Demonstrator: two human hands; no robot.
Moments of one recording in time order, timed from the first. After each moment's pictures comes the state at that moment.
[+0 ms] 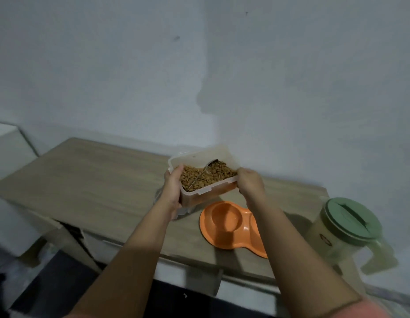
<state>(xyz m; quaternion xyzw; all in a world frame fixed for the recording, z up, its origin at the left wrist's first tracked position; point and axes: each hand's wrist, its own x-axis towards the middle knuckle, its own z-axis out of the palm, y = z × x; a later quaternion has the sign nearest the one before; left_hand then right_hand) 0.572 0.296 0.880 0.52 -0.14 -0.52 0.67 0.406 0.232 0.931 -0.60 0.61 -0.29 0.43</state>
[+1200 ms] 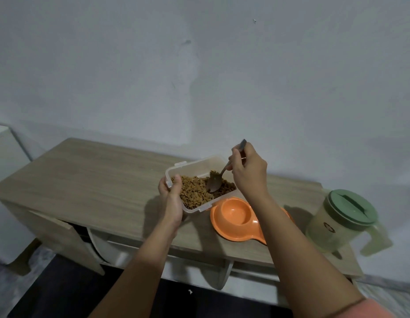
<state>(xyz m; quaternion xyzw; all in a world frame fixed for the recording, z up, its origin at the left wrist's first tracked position) 0.576 0.380 0.898 0.62 -0.22 -0.39 0.65 0.443 0.293 0.968 -0.70 0.48 -0.46 0.25</state>
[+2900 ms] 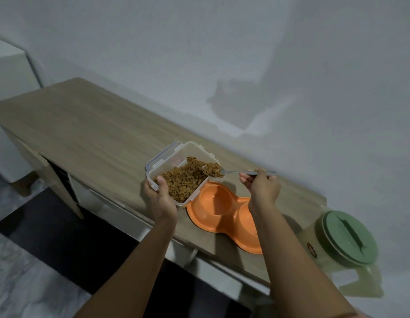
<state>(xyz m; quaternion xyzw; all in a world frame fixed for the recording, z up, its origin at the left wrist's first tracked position) 0.513 0.326 0.782 0.60 0.07 -0.25 0.76 0.374 0.220 0.894 -0.35 0.56 -0.49 0.57</state>
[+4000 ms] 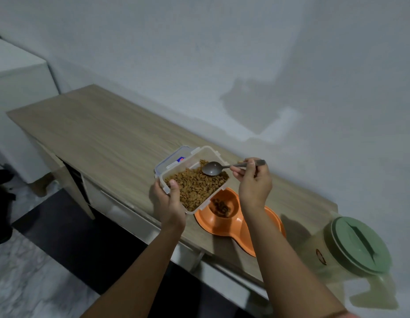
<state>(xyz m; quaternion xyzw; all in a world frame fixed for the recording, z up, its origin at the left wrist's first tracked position) 0.503 0.339 0.777 0.60 -0.06 -0.23 0.76 0.396 0.246 0.894 -0.55 0.45 -0.51 0.48</state>
